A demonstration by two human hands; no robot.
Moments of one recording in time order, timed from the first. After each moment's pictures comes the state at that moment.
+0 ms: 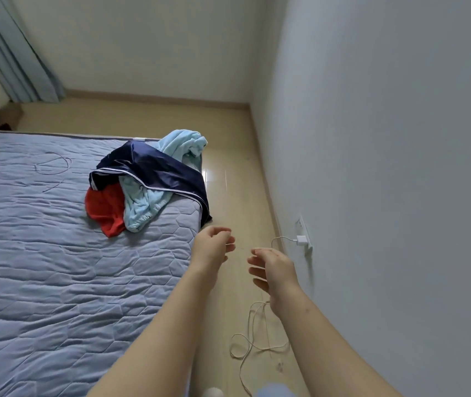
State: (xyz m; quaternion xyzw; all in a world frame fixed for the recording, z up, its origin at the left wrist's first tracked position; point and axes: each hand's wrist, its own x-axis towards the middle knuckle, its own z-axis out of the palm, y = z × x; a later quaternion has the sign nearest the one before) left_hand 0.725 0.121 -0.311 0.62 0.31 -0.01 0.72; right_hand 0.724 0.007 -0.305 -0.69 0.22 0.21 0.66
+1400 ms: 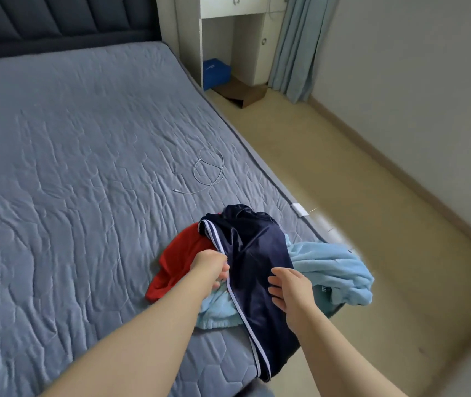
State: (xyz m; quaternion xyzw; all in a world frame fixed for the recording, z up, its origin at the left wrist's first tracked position) left_hand 1.144 0.542 -0.411 0.29 0.70 0.15 0.63; right_hand 1.279 0.462 -0.403 -0.76 -0.07 0.51 0.41
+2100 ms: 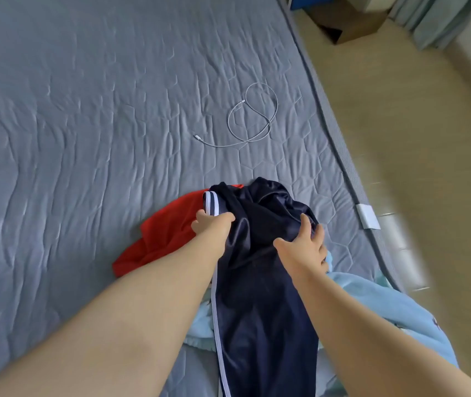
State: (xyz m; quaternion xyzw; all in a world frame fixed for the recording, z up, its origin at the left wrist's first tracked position) left_hand 1.227 0.702 -0.627 0.10 0.83 0.24 0.50; right_hand 1.372 0.674 -0.603 -0.80 -0.41 0.43 0.04
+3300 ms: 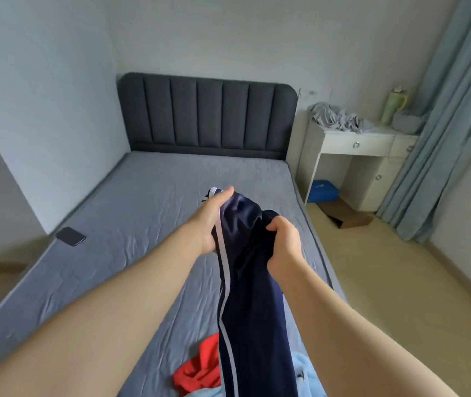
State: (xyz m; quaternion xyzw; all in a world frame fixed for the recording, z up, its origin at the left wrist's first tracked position) left_hand 1.085 0.638 -0.189 0.21 0.56 0.51 0.62; right_hand 1.216 0.654 -0.208 -0.54 -0.32 0.66 0.42
